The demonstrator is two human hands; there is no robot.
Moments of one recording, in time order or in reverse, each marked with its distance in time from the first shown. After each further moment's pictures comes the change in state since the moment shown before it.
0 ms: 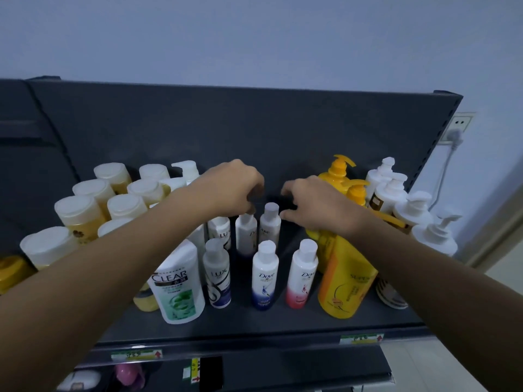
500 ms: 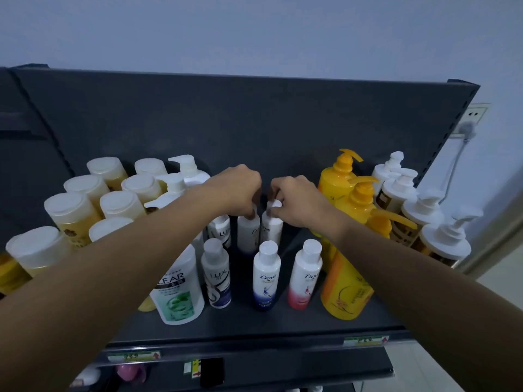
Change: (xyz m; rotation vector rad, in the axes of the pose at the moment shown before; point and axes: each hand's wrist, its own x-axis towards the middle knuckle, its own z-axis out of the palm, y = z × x) left_hand 0.031 -0.006 0.030 -0.008 -0.164 -0.056; right_hand 0.037 -0.001 0.045 0.208 0.089 0.006
